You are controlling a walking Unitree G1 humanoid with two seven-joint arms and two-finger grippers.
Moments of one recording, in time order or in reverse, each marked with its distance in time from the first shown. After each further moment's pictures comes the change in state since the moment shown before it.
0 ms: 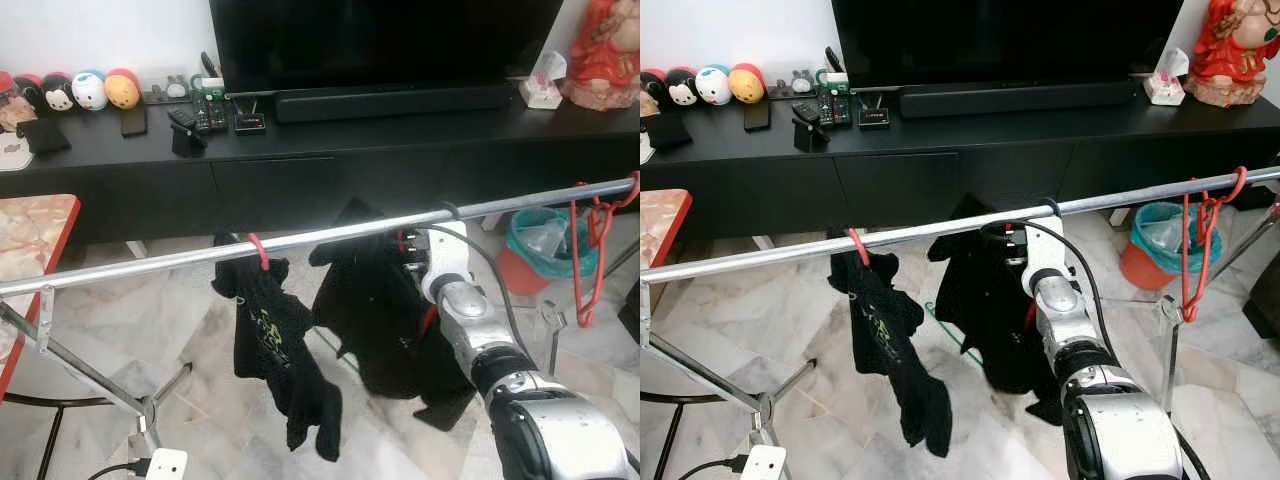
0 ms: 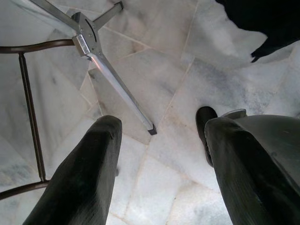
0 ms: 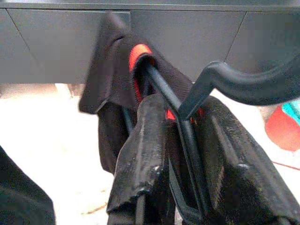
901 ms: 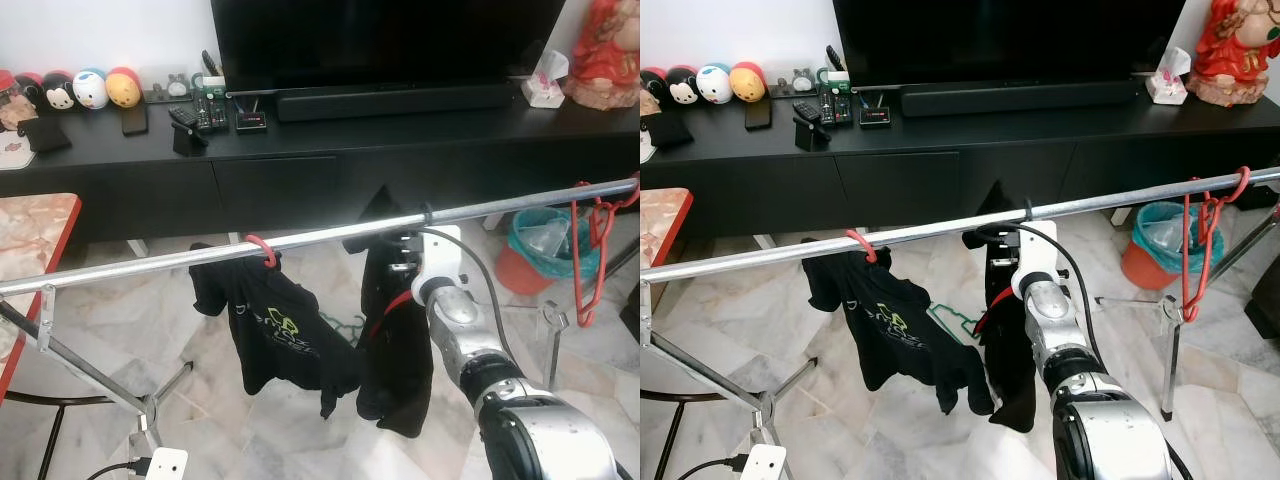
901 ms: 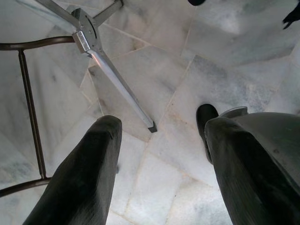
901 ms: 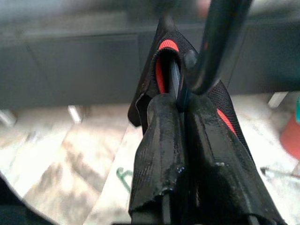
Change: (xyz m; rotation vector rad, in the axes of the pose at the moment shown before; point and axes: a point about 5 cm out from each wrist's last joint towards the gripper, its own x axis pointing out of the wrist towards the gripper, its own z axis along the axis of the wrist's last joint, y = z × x) left arm 0.001 0.000 0.001 0.003 0.005 -0.001; right arm -0.004 0.007 0.003 0.080 -0.135 -0.015
